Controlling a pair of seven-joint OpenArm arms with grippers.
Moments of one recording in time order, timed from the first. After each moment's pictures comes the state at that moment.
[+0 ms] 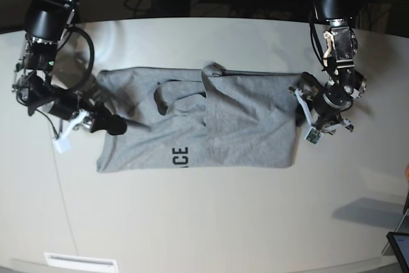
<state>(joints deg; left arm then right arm) -0.4 -17.3 -13.0 81.8 9.7 -39.3 29.3 8.0 10.0 22.1 65.7 59.6 31.1 -70.3</state>
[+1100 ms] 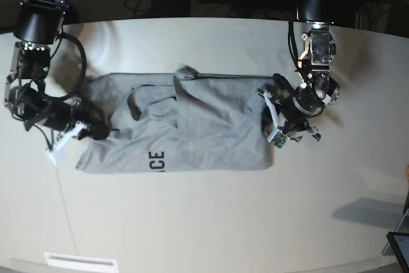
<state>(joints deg) -1.7 -13.5 -3.5 81.9 9.2 -38.2 27.9 9.1 14.2 17.0 73.1 55.6 20.9 -68.6</state>
